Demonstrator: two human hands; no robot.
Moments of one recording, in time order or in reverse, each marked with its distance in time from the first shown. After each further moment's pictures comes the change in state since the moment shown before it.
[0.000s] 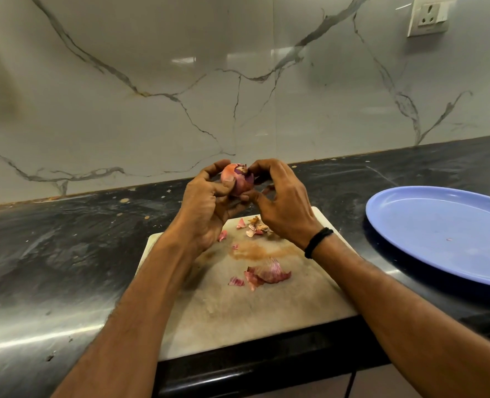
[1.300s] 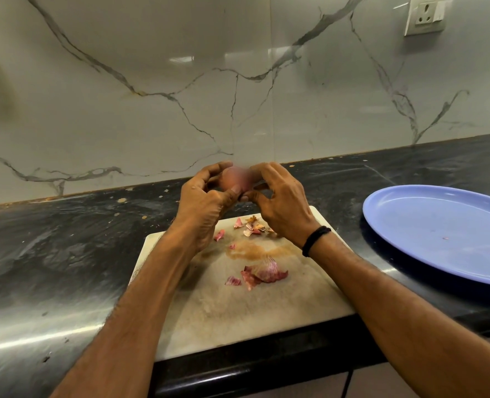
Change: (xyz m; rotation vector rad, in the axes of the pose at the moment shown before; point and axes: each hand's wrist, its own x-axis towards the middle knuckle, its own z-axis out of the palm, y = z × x) left_hand 0.010 -0.010 -0.010 0.302 -0.007 0.163; right_hand 0.000 0.009 0.000 -0.036 -0.035 -0.027
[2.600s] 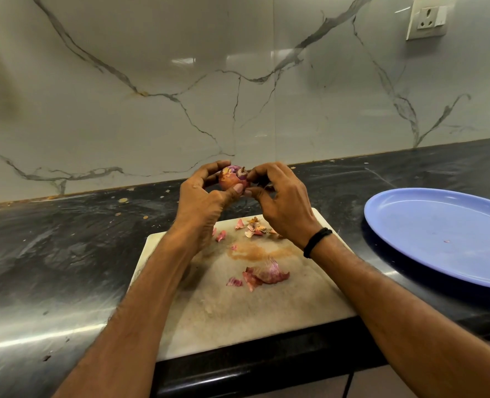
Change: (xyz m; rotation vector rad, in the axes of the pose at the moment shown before) left_hand 0.003 -0.001 -0.005 0.159 0.047 0.107; right_hand 0.001 -0.005 -0.001 0.023 0.060 -0.003
